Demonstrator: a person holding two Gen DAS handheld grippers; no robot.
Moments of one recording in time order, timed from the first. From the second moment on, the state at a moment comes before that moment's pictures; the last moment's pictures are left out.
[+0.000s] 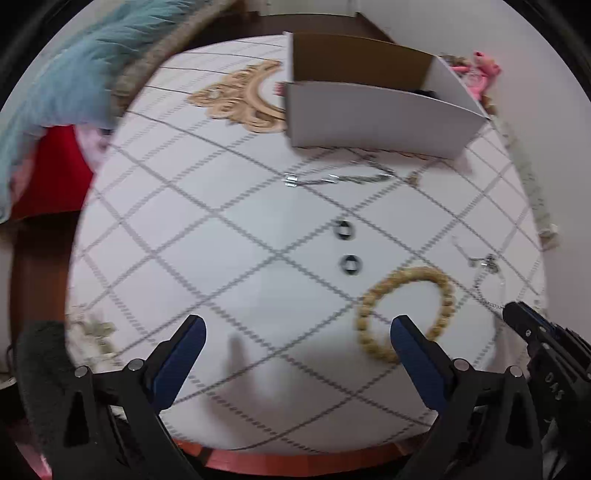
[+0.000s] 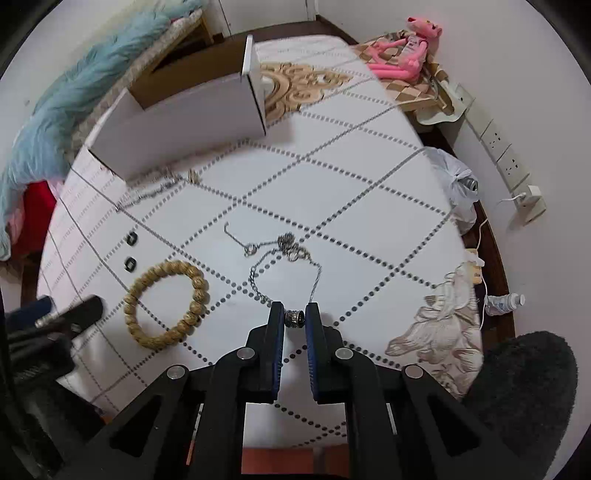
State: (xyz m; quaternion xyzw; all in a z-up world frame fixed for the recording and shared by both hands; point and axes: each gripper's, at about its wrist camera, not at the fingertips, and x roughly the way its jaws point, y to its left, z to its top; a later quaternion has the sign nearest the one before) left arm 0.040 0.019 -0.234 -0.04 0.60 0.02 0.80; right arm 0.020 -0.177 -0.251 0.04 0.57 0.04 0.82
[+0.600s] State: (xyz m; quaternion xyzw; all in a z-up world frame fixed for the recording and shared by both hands) left arm 0.034 -0.006 -0.221 -0.06 0.58 -0.08 0.81; right arm 0.030 -0.194 -0.209 0.09 0.54 0.04 0.84
